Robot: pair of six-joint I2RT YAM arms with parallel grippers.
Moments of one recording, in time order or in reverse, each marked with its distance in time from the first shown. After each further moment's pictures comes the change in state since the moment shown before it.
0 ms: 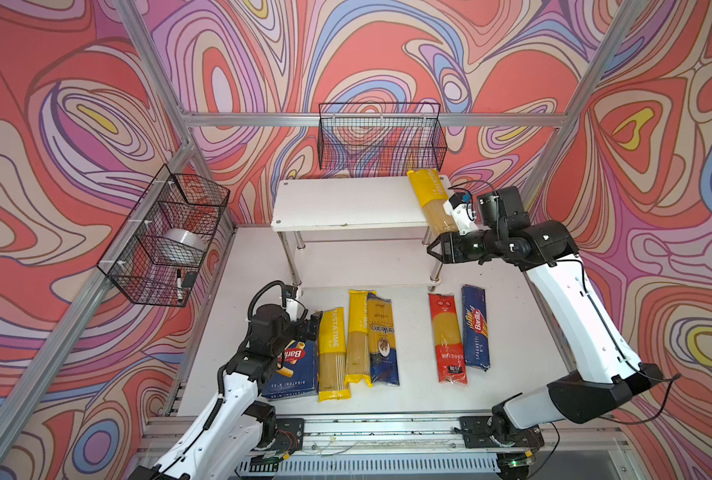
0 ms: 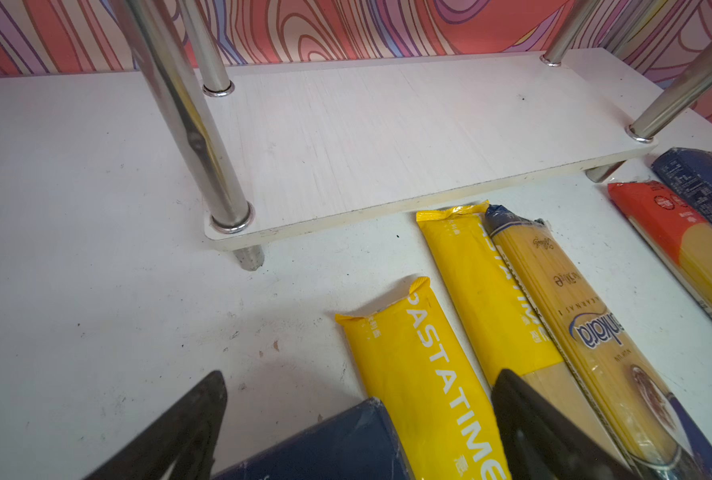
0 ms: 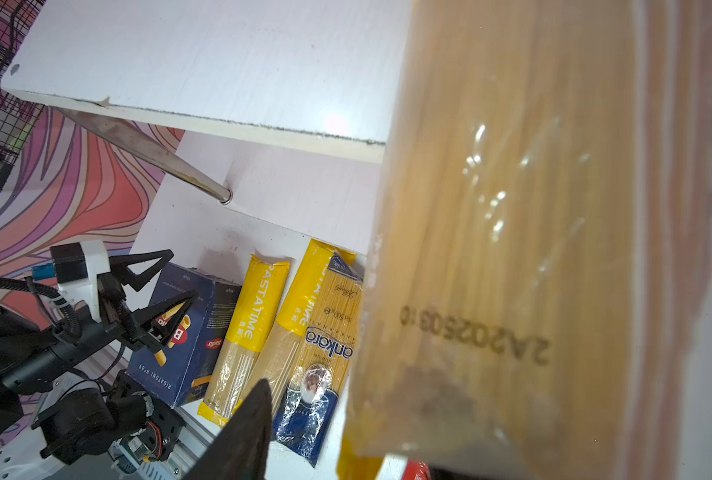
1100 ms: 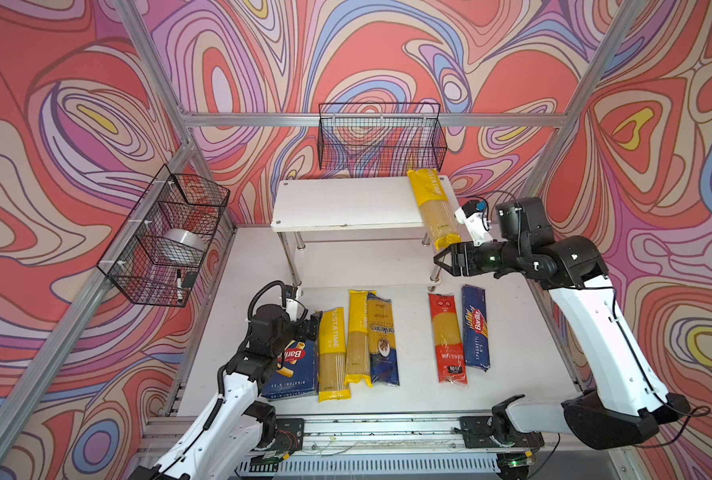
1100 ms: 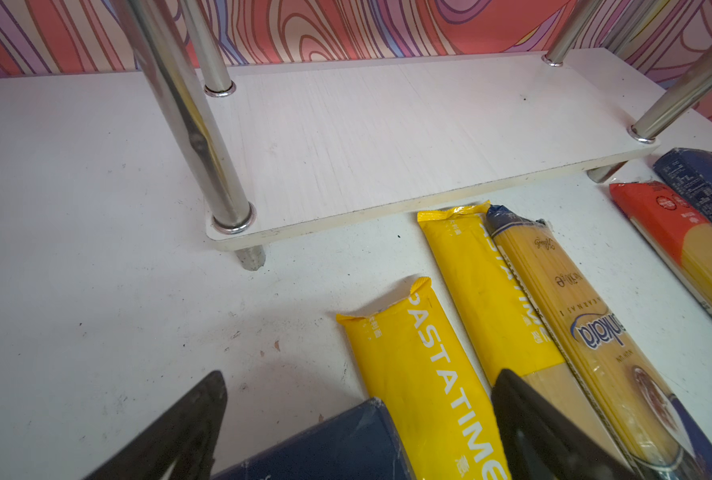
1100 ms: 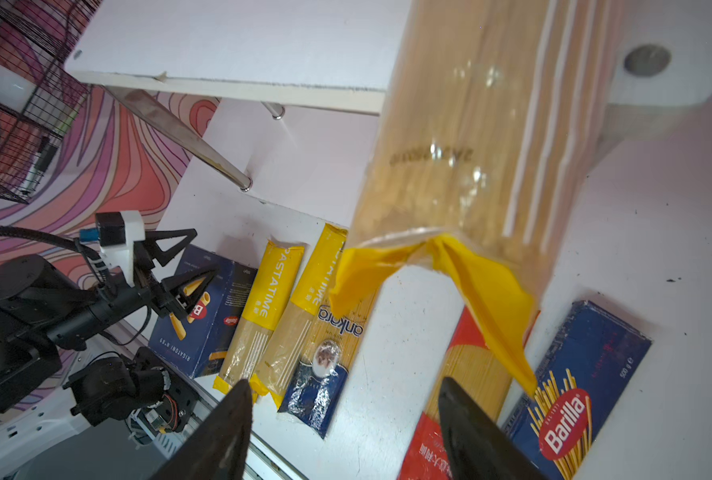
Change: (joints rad) left arm 0.000 0.000 0.000 0.000 -0.003 0.000; right arm 0.000 -0.169 -0.126 -0.034 -0.020 -0.007
